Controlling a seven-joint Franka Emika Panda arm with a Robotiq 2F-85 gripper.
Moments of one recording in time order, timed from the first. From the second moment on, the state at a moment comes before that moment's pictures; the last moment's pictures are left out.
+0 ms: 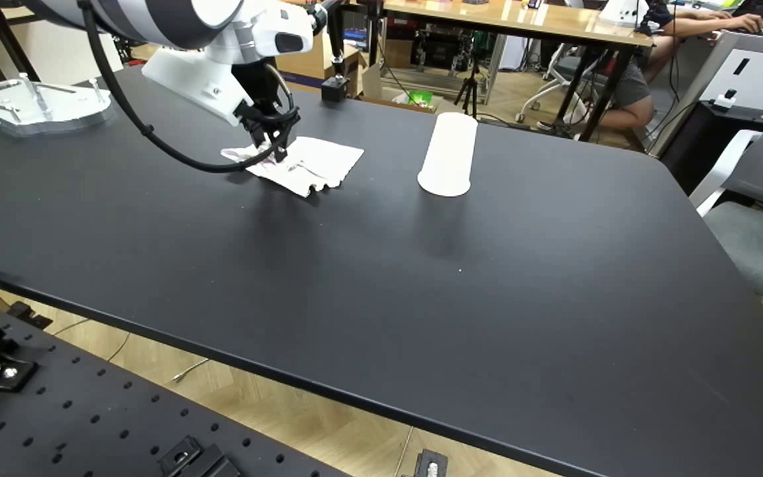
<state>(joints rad) 0.07 0.43 0.11 -2.48 0.08 3.23 0.27</state>
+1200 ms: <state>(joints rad) -0.01 0.14 0.11 -2.39 0.11 2.52 0.18</state>
